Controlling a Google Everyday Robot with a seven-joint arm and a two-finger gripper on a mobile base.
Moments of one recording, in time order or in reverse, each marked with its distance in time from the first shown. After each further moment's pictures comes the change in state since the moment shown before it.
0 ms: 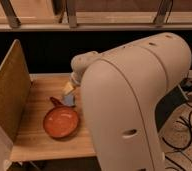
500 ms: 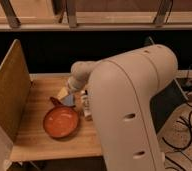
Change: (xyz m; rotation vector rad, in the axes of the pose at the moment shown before) arm 0.007 0.026 0.059 -0.150 0.004 0.069
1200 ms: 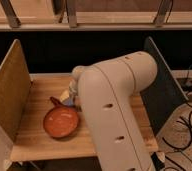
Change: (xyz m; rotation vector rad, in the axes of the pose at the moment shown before) arm 0.010 -0.030 0.053 0.003 0.066 0.110
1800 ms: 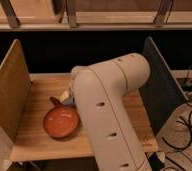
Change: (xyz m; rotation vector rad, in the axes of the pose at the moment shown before) arm -0.001 -0.006 0.012 0.010 0.038 0.017
